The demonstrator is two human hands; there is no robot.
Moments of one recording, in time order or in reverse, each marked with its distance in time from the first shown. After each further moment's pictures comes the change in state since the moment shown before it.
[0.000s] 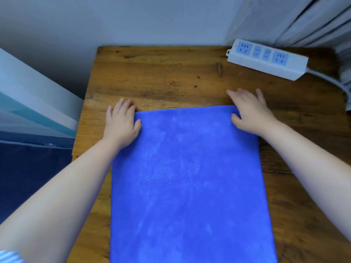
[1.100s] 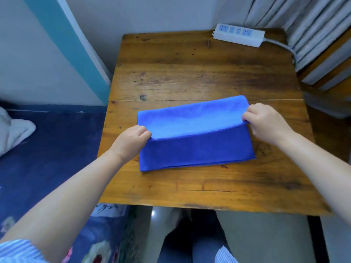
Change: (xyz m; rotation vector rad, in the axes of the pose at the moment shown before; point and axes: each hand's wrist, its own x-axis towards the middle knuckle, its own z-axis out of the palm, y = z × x) left_hand -0.269 -0.009 -0.029 0.057 0.223 0.695; right_hand -0.266 -0.047 0.015 -0.158 0.413 -0.317
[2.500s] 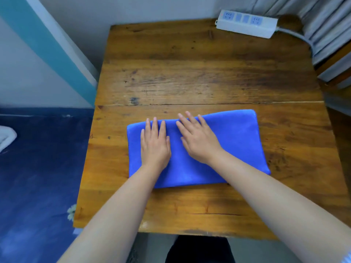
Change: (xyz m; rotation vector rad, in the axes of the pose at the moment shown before) left_hand 0.064 0.034 0.093 -0.132 -0.154 -0.719; right_hand 0.074 -0.104 0.099 0.177 -0.186 0.063
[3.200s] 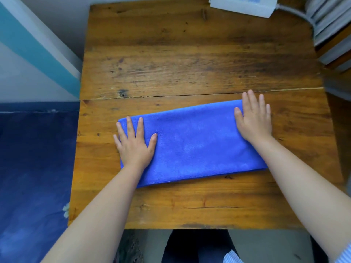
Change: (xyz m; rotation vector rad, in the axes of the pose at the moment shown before) left_hand 0.001 -0.032 0.011 -0.021 -0.065 -0.194; right_hand -0.039 0.114 -0.005 0.047 -0.024 0.717
